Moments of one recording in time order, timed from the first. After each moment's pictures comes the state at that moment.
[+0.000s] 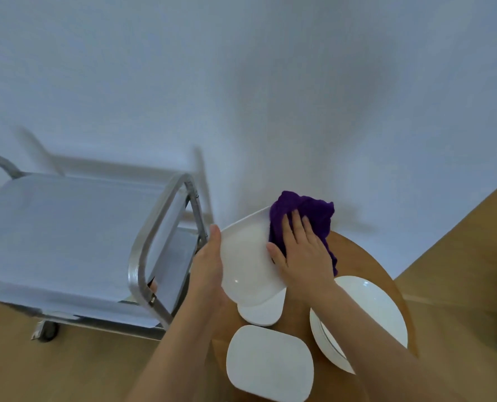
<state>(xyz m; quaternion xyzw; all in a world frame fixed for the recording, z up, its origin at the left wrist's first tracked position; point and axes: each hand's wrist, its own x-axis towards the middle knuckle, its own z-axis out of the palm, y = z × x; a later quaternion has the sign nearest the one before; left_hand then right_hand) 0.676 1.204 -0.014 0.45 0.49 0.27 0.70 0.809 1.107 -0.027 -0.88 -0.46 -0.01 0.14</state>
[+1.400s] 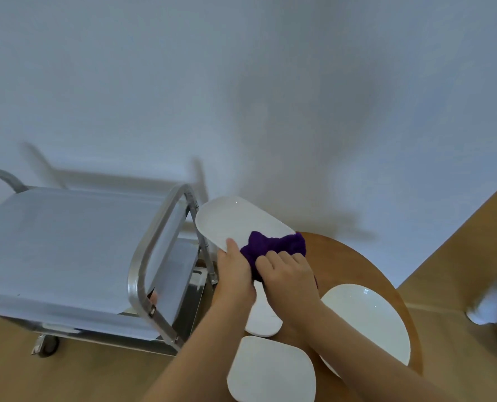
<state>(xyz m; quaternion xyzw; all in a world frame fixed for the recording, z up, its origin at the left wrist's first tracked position) 0.724 1.182 -0.016 0.34 0.53 0.31 0.71 0.781 1.103 -0.029 -0.72 -0.60 -0.26 0.23</state>
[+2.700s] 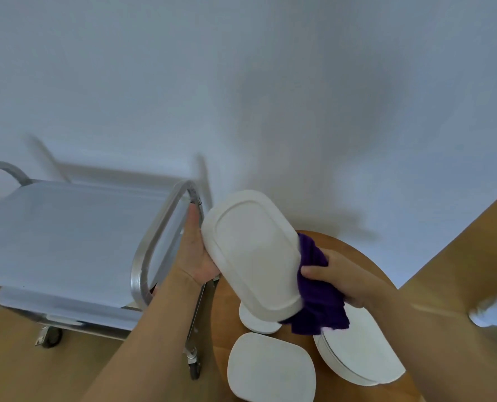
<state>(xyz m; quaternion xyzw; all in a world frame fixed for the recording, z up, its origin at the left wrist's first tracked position) 0.676 1.247 0.009 0.30 0.18 0.20 0.91 0.856 1.060 0.002 -0.60 -0.32 0.57 0.47</state>
